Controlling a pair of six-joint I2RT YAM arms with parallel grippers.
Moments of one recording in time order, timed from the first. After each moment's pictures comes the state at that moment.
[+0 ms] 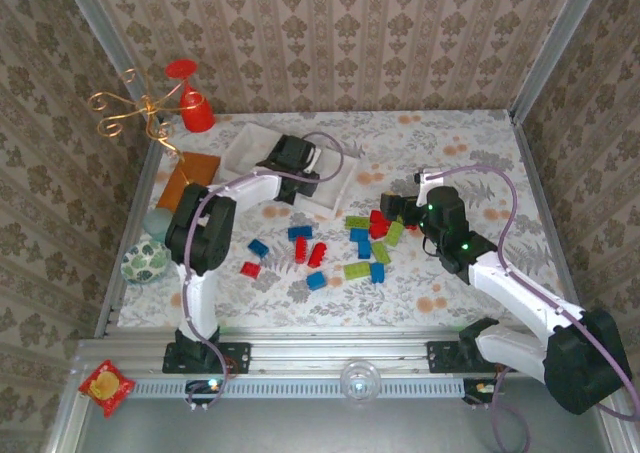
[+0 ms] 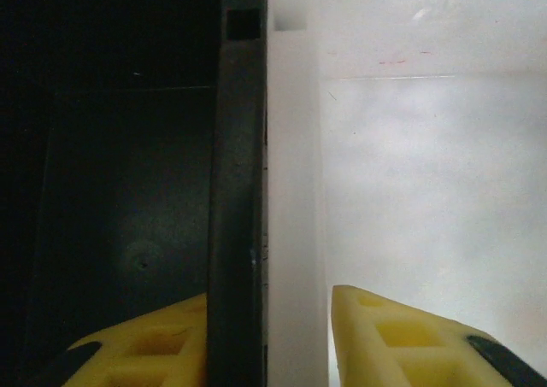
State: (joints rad) left arm -0.56 2.04 1.44 -0.30 -0.10 -0.02; right arm 0.40 1.08 0.60 0.07 0.15 0.27
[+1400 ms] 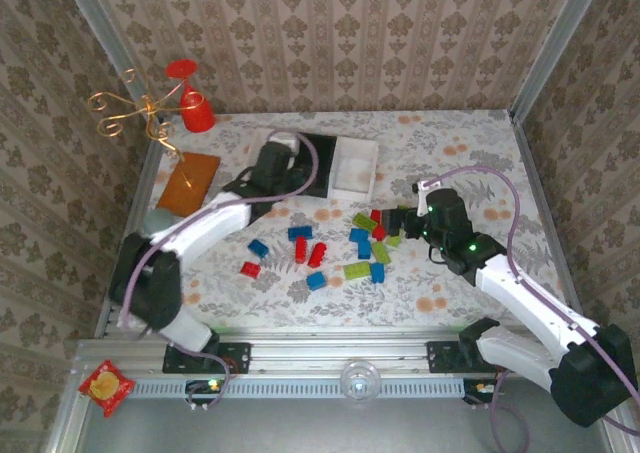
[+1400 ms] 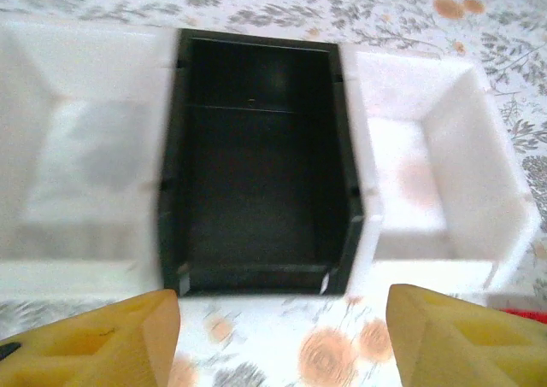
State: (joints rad) left arm -0.58 1.50 1.07 -0.21 -0.13 -0.34; right arm 0.43 1.01 0.67 -0.24 0.07 0.26
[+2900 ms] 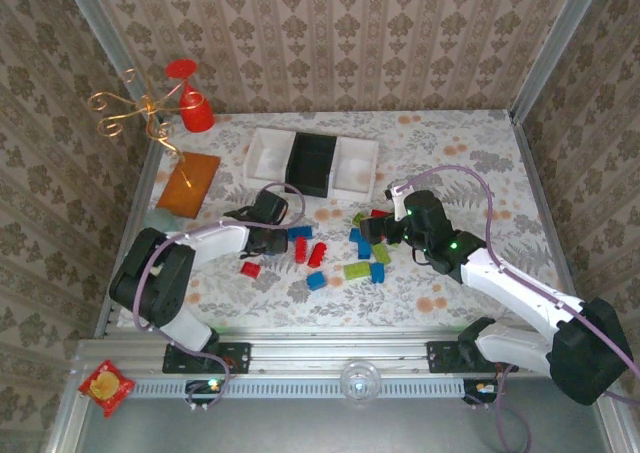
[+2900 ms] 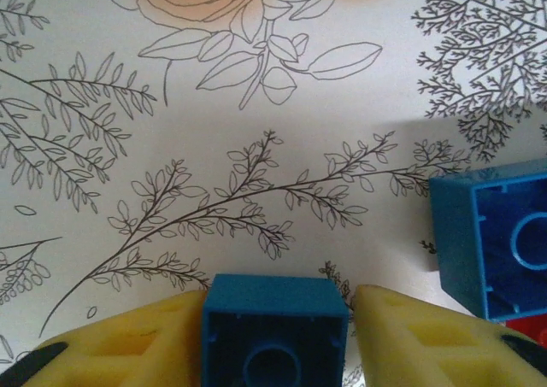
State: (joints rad) left arm -0.57 1.58 0.80 -0.40 -0.12 -0.43; right arm 0.55 1.11 0.68 -0.15 0.04 0.21
